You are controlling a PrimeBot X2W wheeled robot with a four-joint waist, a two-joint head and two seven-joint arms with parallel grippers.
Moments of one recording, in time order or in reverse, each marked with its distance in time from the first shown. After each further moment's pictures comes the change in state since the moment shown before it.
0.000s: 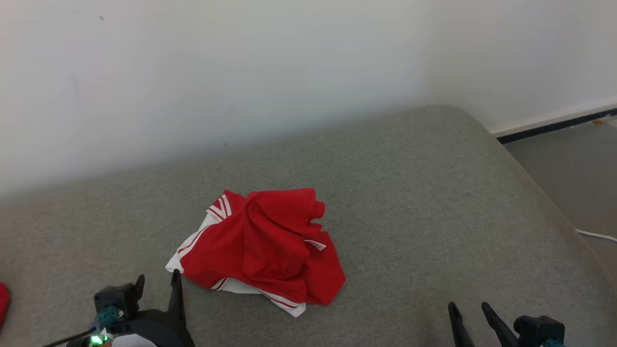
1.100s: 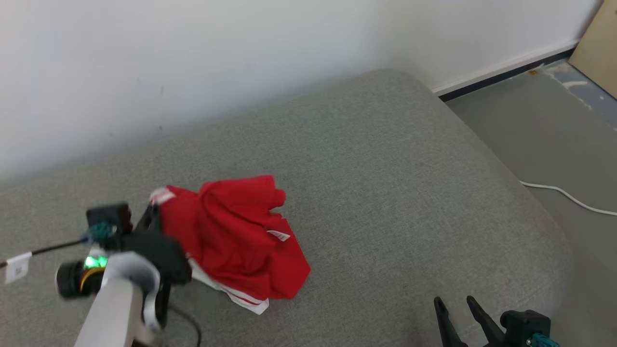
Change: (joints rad) left arm -0.280 0.026 -0.023 0.107 -0.041 0.053 0.190; right arm -0.034 0.000 0.045 0.030 0.020 0.000 -0.022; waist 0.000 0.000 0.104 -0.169
